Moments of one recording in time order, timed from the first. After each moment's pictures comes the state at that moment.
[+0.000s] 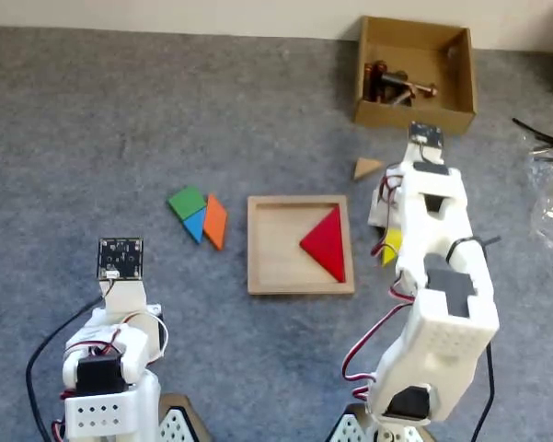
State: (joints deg) left arm -10.8 -103.1 96.0 75.4 2.1; right arm 3.0 22.2 9.0 56.5 -1.8
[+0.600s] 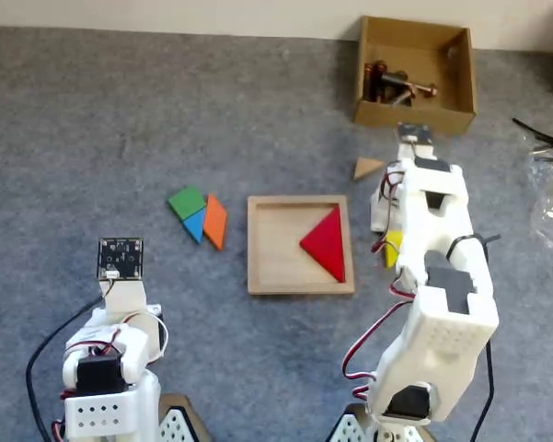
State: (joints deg) left arm -10.8 -103.1 96.0 75.4 2.1; right arm 3.1 22.4 7.6 60.0 9.3
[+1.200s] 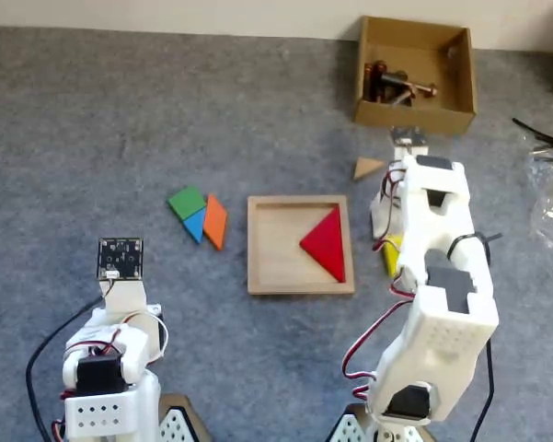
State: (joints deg) left arm -10.8 -103.1 96.0 75.4 2.1; right arm 3.1 21.9 6.1 67.0 13.8
